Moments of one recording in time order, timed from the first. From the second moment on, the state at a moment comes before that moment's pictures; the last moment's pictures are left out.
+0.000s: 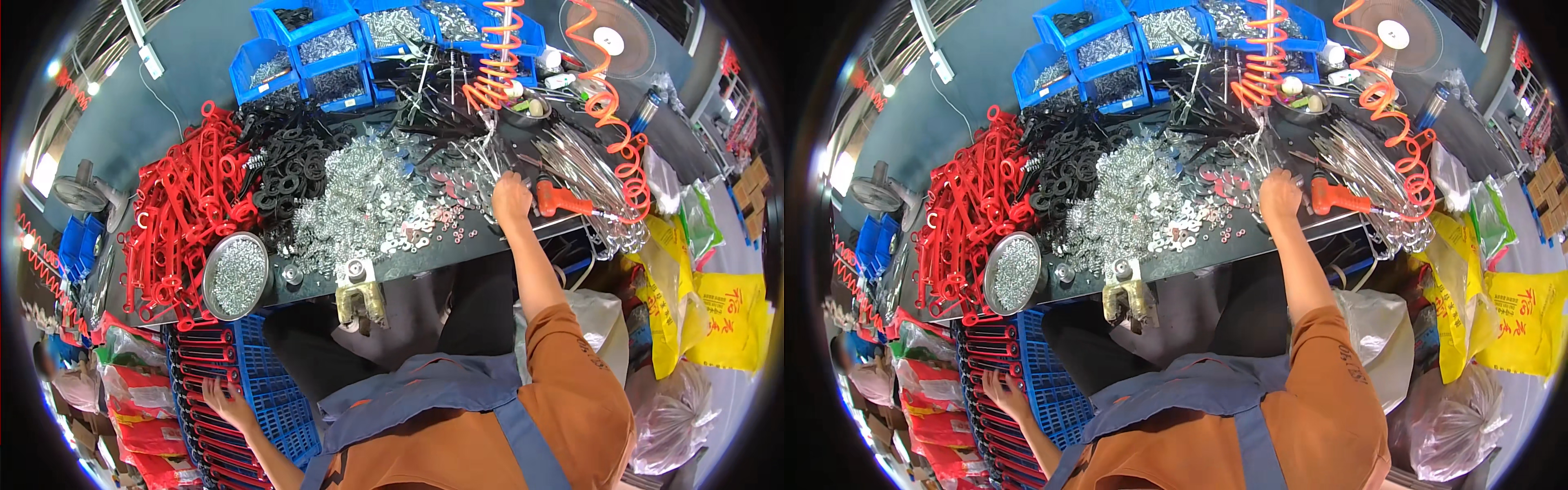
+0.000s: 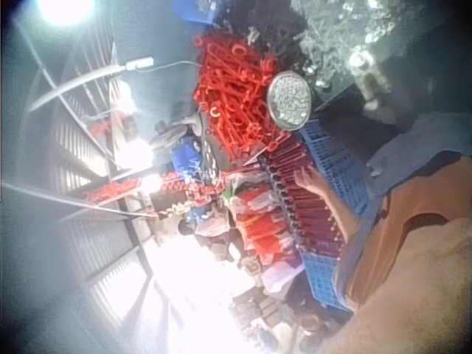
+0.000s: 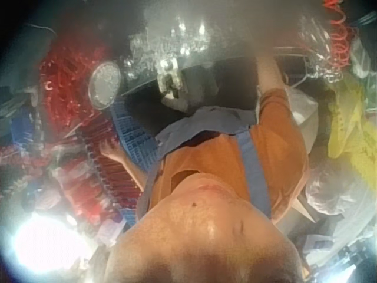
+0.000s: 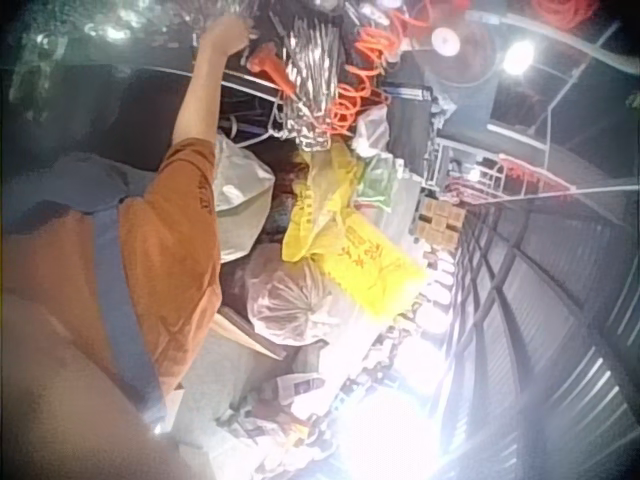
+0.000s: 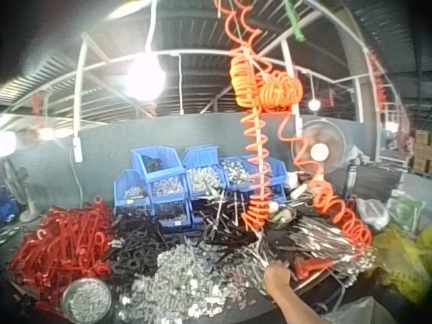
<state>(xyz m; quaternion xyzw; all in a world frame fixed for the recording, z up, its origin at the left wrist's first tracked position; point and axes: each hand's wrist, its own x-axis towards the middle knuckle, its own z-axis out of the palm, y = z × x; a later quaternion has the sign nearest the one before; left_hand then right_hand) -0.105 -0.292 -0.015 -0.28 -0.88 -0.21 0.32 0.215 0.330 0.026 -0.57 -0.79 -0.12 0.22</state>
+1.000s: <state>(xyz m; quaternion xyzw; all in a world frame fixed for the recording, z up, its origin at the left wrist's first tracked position) -0.012 -0.034 0.050 -0.67 -0.57 -0.47 0.02 0.180 0.094 -0.020 -0.10 -0.90 0.33 0.25</state>
